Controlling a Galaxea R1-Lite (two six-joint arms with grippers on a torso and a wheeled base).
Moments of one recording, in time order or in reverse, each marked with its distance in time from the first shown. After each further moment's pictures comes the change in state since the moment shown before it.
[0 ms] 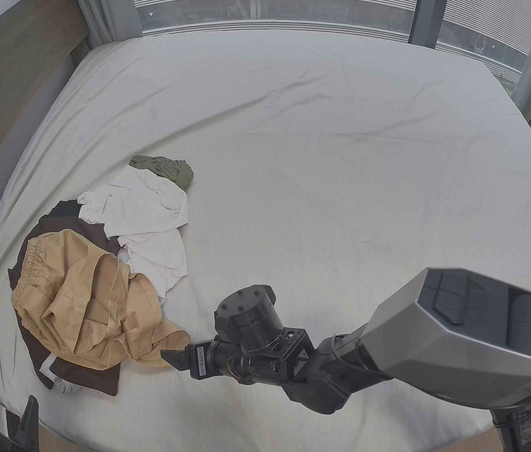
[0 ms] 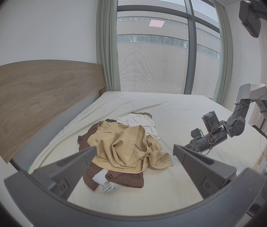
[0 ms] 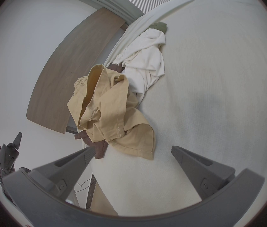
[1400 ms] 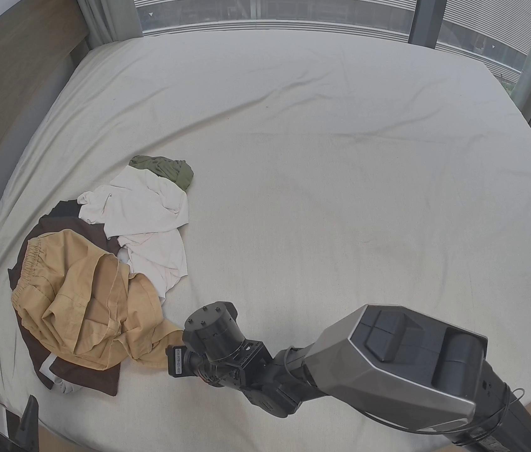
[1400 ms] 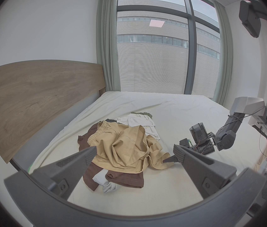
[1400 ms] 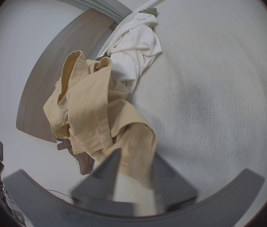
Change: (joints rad) left arm 0.000 0.000 0.000 0.000 0.000 0.000; right arm 0.026 0.206 -0.272 0.066 -0.088 0.091
